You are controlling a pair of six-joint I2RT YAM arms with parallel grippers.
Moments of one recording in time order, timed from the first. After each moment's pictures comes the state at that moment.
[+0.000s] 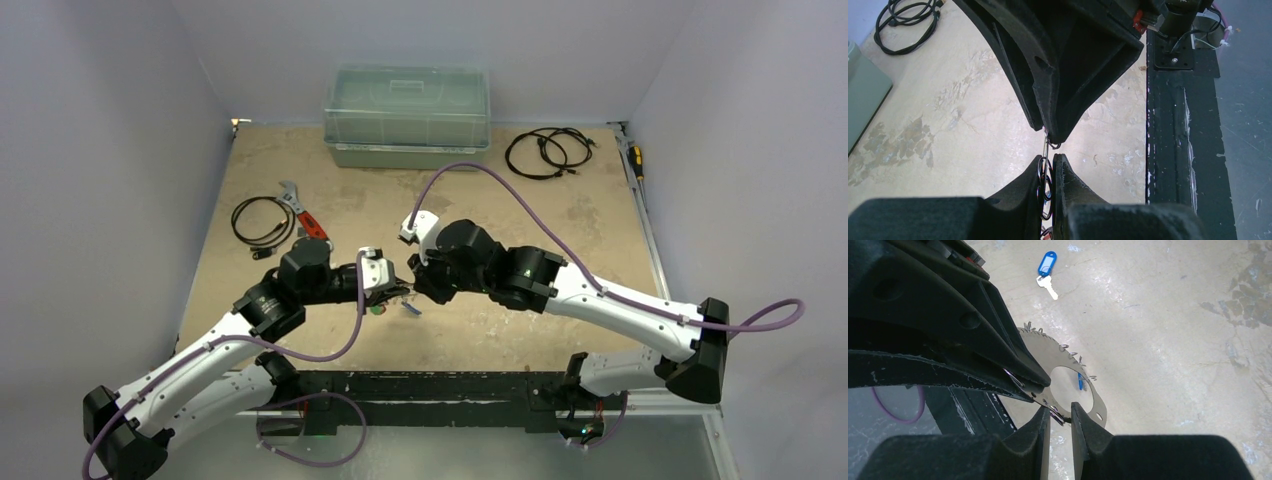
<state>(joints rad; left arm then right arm) -0.74 0.78 0.65 -0.17 0.58 0.31 1.11 1.26 1.19 -0.56 0.06 0.15</state>
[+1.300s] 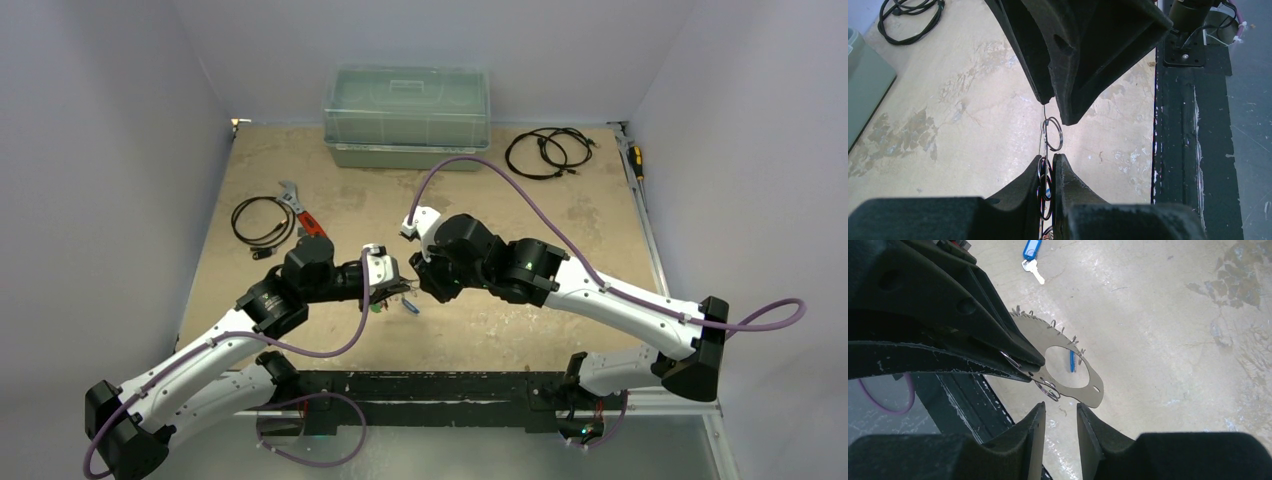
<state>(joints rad) -0.75 0.81 0.66 -0.18 0.54 0.32 1.10 1.29 1.28 -0.71 0.09 0.15</state>
